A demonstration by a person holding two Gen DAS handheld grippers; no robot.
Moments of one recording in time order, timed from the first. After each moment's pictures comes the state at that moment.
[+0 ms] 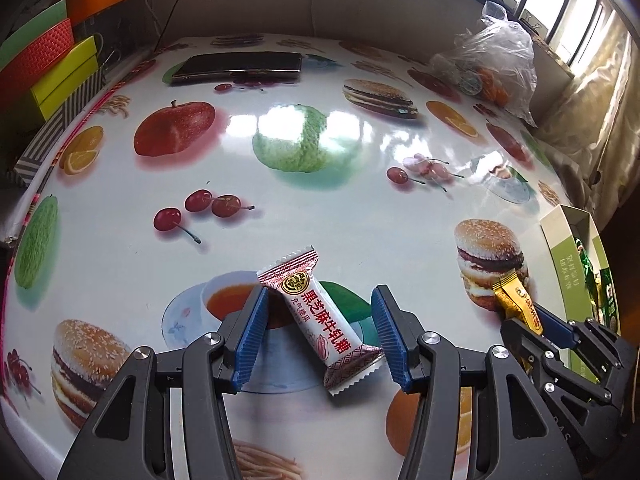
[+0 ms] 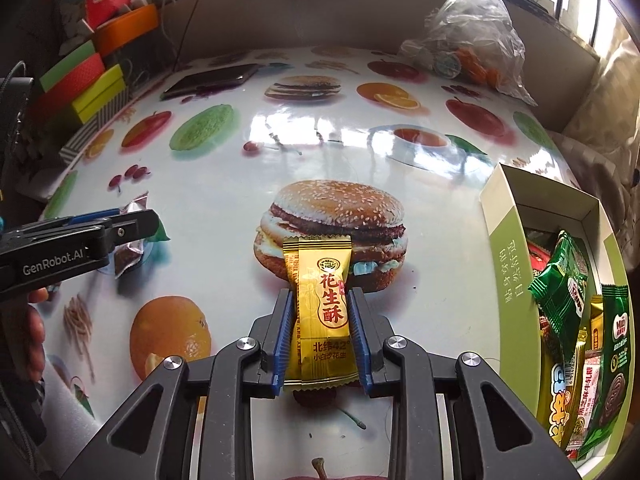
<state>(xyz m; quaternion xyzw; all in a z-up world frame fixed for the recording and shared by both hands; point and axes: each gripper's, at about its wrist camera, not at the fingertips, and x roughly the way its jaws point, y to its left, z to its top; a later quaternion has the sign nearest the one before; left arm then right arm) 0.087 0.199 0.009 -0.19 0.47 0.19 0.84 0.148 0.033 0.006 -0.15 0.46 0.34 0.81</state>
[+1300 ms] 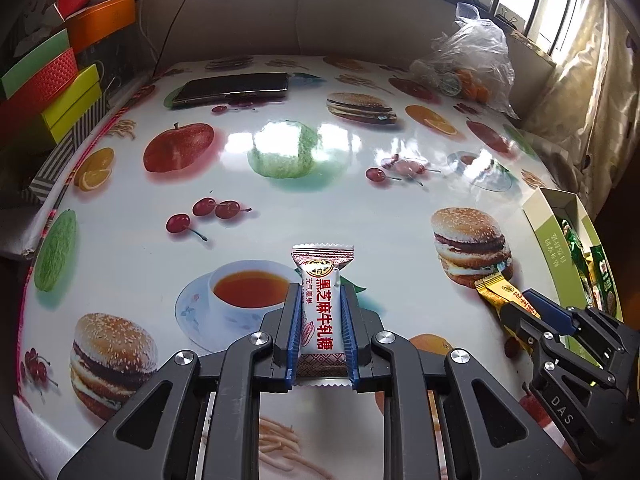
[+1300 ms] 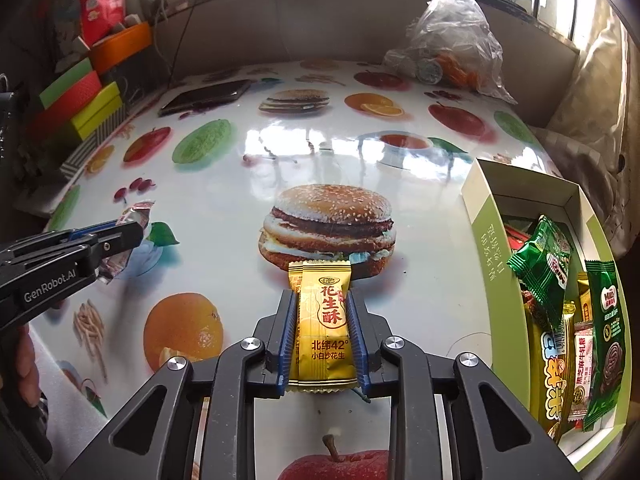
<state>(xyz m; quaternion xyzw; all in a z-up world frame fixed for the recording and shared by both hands) 0.067 0.179 0.029 -0.15 0.45 0.18 0.86 0.134 0.022 0.017 -0.13 0.44 0.32 0.83</state>
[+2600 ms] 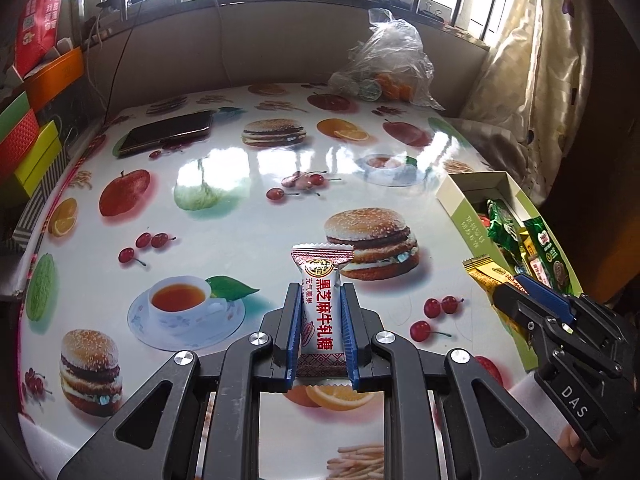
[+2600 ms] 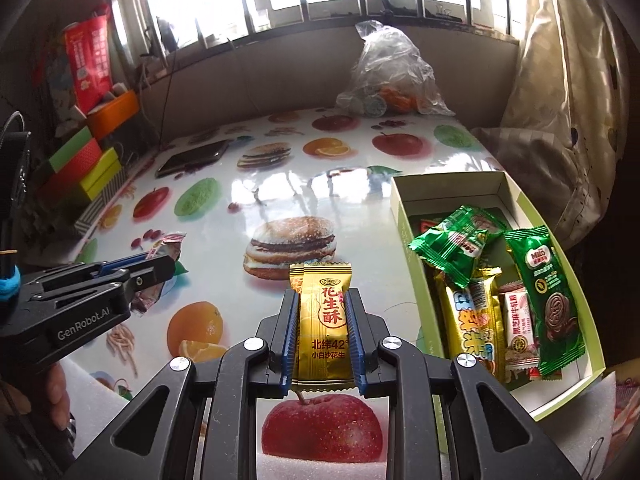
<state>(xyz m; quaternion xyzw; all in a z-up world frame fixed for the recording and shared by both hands) 0.074 0.111 0.067 -0.11 0.43 0.11 0.89 0.109 -0.051 0.064 -0.04 0.40 0.29 0.87</state>
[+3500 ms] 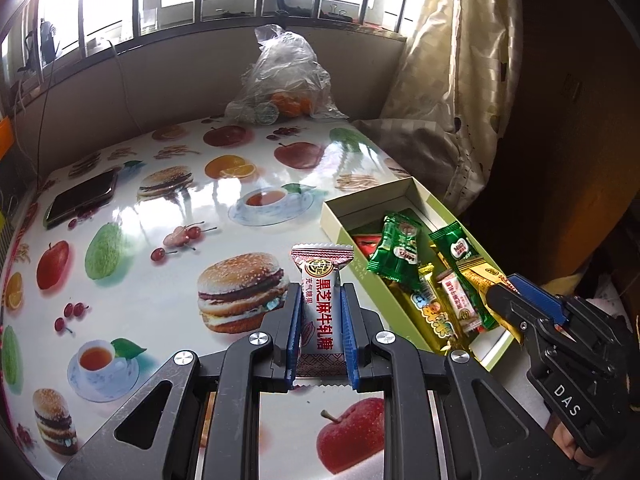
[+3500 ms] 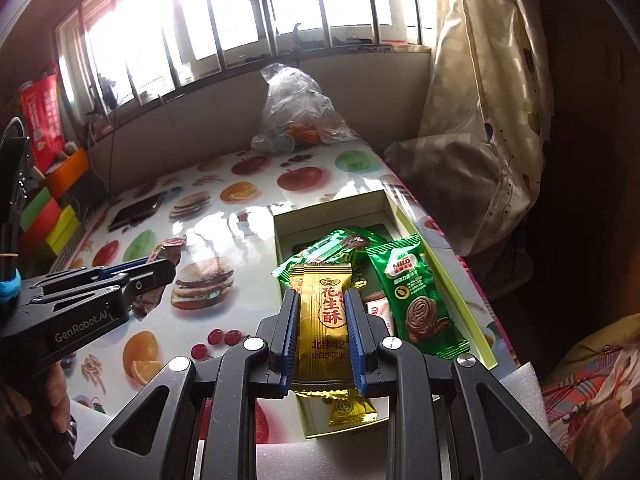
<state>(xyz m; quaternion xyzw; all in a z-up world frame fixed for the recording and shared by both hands) 0.125 0.024 0.097 -0.07 0.42 0.00 0.91 0.122 -0.145 0.094 0.00 0.37 0.20 0.91</state>
